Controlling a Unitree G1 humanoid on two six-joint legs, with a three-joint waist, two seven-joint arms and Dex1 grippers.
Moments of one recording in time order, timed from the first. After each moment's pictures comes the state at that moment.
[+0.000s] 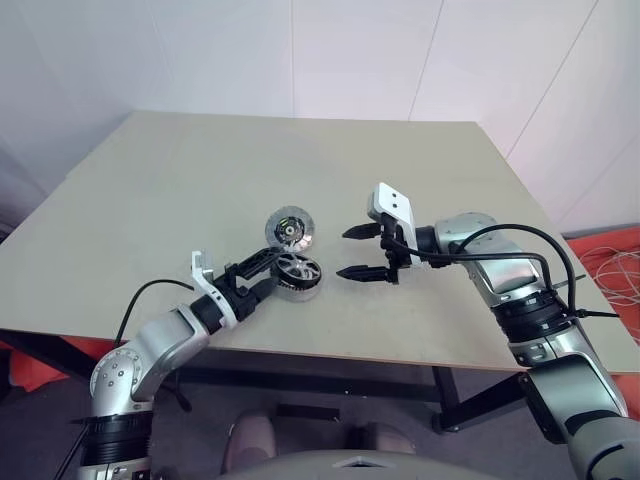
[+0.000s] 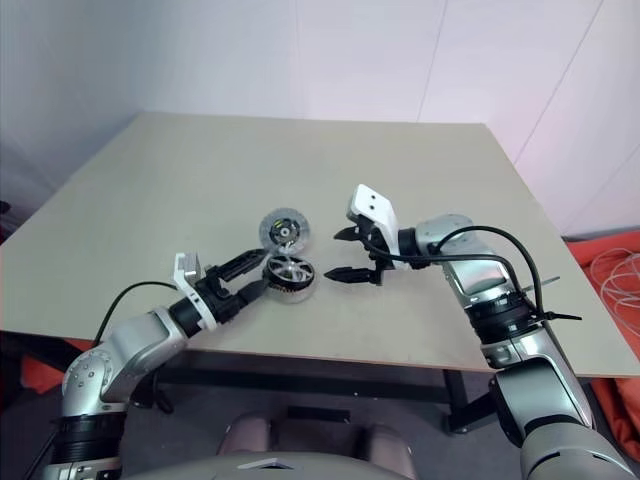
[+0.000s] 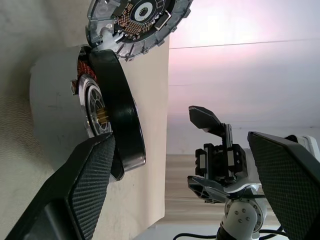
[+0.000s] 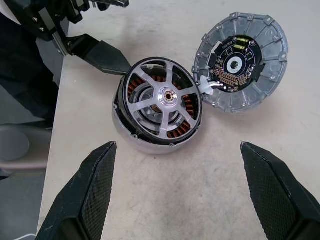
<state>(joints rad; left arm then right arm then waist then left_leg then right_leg) -0.03 0.28 0.21 -0.16 -1.94 0.92 0.30 -0.62 -0.56 0.27 0.10 0.22 0.48 1.19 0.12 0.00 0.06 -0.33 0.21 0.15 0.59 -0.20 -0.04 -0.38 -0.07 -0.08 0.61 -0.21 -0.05</state>
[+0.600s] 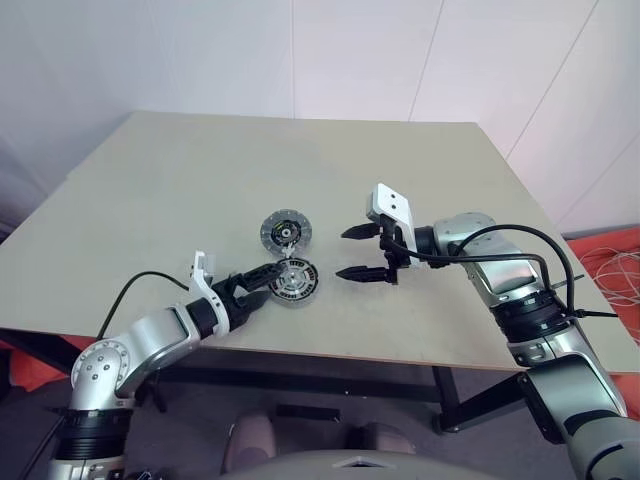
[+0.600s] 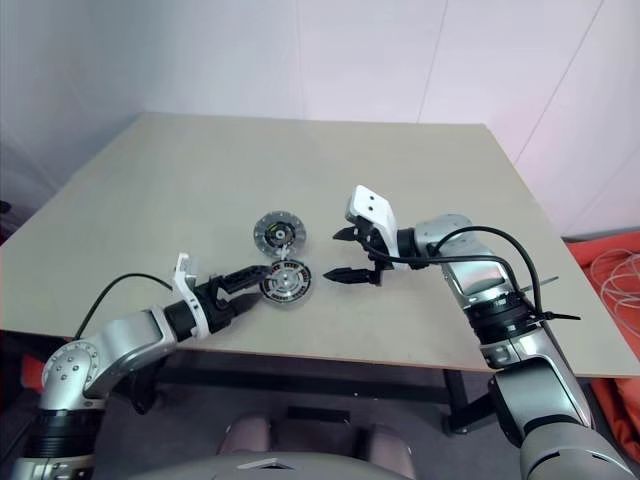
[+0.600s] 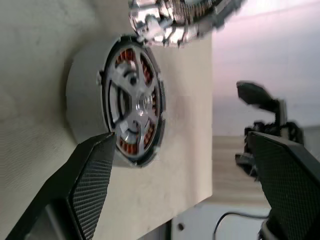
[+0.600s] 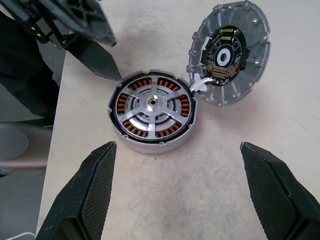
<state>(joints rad) -0.04 0.47 0.13 -0.18 -1.89 0.97 0.36 -0.62 -0.56 0.27 0.10 0.21 0.47 1.20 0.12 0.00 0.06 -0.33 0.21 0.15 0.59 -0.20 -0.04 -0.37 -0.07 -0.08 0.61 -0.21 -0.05</state>
